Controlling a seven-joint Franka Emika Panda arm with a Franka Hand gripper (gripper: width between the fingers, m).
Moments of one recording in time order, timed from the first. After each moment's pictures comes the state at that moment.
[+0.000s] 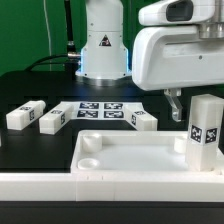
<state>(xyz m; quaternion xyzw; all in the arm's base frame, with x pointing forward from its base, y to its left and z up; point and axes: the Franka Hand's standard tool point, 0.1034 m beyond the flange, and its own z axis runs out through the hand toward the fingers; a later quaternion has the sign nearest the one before) 0.639 0.102 0.105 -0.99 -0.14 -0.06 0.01</state>
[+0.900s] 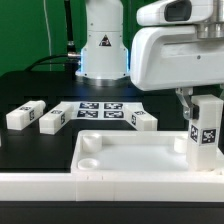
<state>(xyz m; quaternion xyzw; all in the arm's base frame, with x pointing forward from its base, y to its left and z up) 0.639 0.101 0.105 -1.00 -0.03 -0.06 0.03</state>
